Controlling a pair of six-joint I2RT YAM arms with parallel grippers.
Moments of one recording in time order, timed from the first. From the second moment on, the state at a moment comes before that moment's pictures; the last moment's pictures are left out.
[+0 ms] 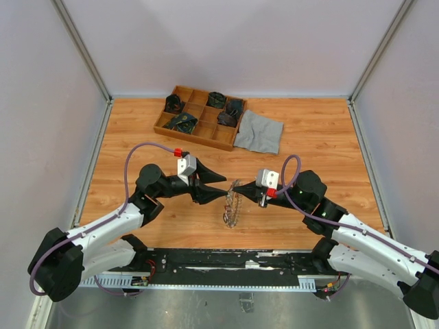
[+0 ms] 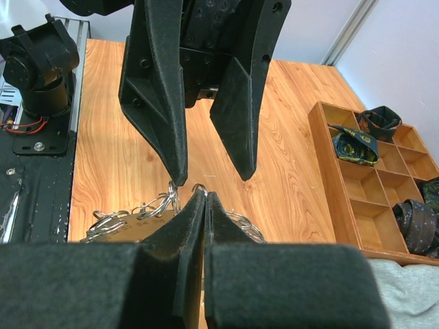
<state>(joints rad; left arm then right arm) -0.64 1.01 0.43 0.74 0.77 -0.24 0.85 0.79 0.55 0.22 -0.49 -0.30</state>
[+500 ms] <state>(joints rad) -0.64 1.02 0.43 0.75 0.77 -0.24 0.85 0.80 0.55 0.22 -0.49 -0.30</state>
